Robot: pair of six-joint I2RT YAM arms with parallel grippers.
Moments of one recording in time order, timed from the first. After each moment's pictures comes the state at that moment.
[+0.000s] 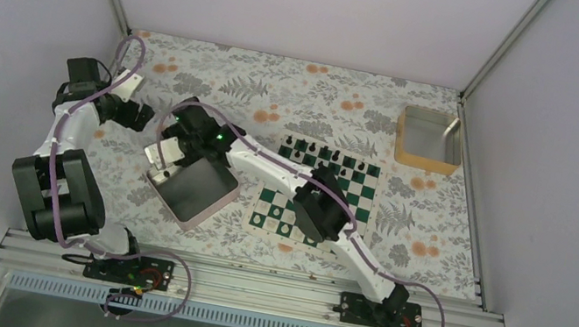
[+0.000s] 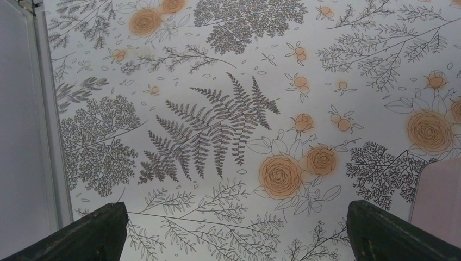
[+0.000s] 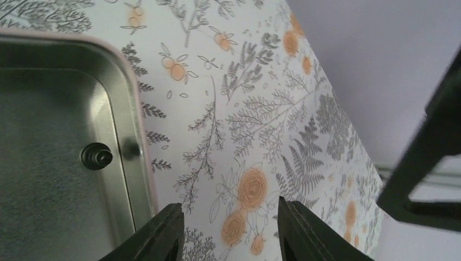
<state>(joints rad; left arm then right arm) 0.40 1.47 1.03 -0.49 0.41 0.60 1.07 2.52 2.27 -0.47 -0.20 -1.32</state>
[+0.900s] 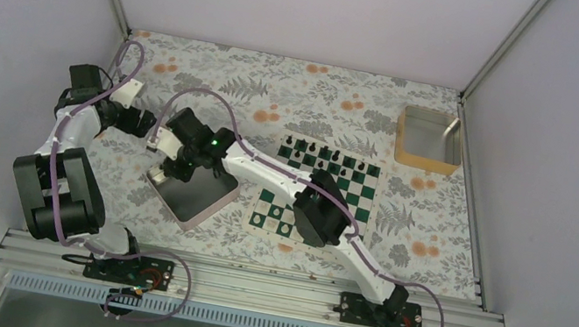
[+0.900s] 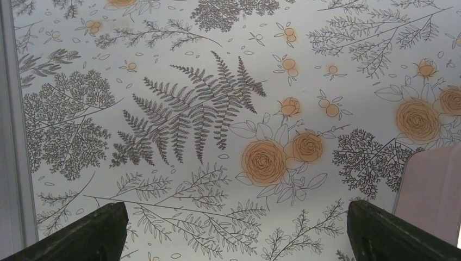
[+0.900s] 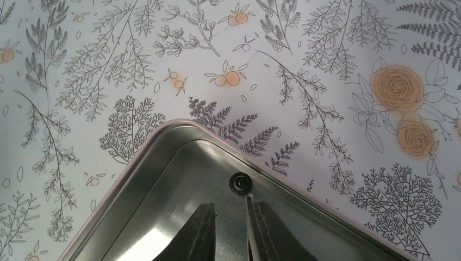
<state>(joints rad) 0.40 1.47 0.98 -0.49 0.43 0.57 1.11 2.48 2.25 -0.64 -0.22 -0.24</state>
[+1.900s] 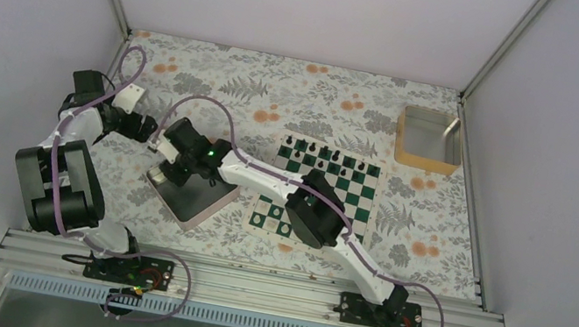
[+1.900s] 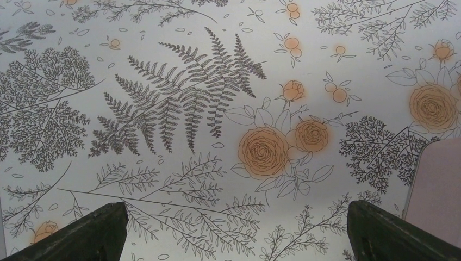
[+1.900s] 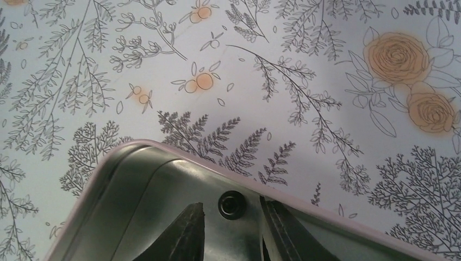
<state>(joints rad) 0.40 1.51 0.94 -0.44 0.43 0.57 1.13 2.51 2.16 -0.48 -0.13 -0.05</state>
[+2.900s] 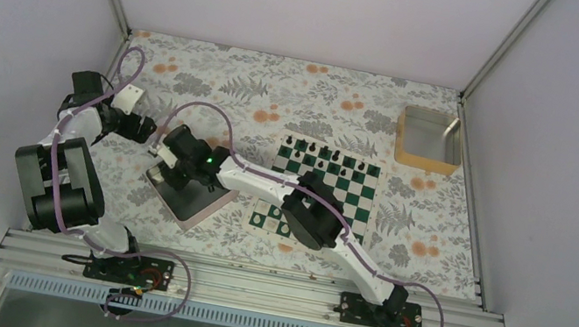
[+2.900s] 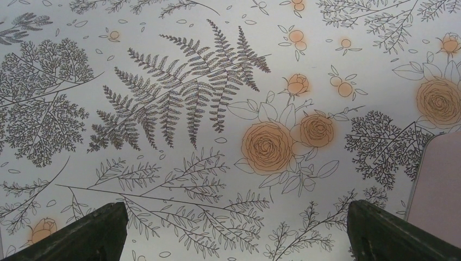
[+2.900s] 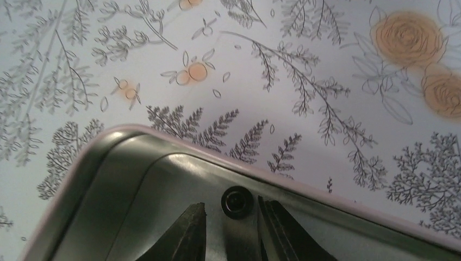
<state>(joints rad) 0.42 1.53 0.94 -0.44 0.43 0.58 1.15 2.51 2.11 -0.40 -0.09 -0.01</state>
